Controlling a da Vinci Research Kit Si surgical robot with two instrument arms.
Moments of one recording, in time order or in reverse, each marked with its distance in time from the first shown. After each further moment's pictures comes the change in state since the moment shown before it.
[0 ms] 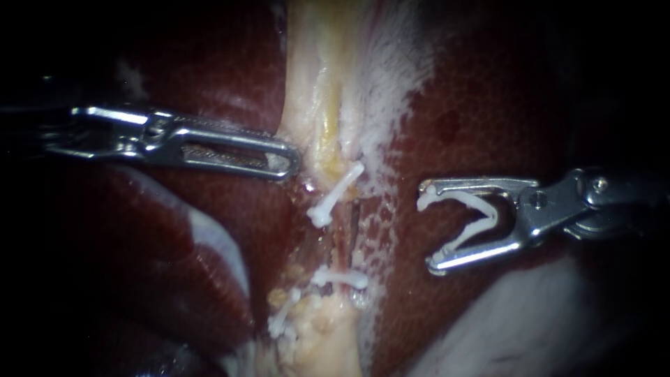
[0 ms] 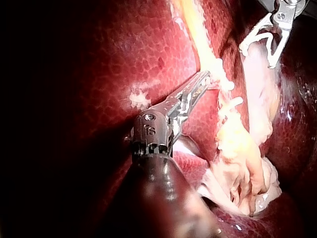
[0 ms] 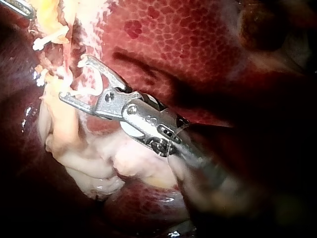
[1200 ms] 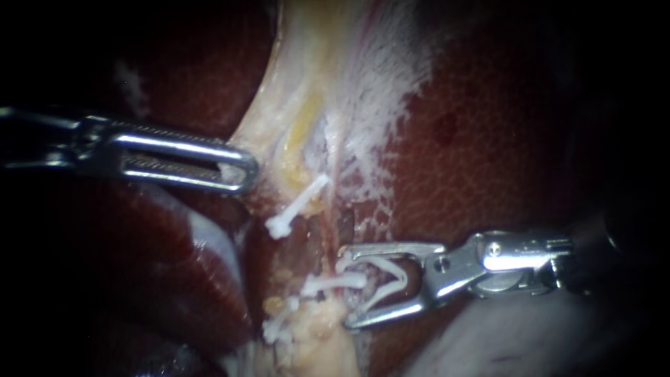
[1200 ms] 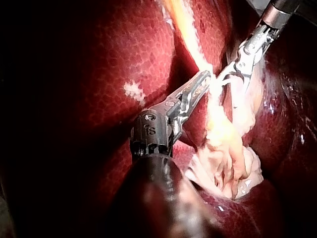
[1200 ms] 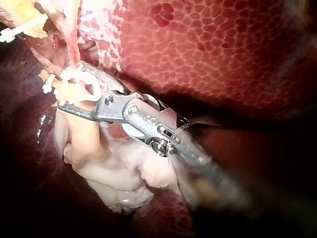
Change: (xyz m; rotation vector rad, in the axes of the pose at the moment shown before) right arm -0.008 -0.001 0.013 0.088 -0.025 0.063; left arm -0.004 -0.007 -0.008 0.018 -0.029 -0.030
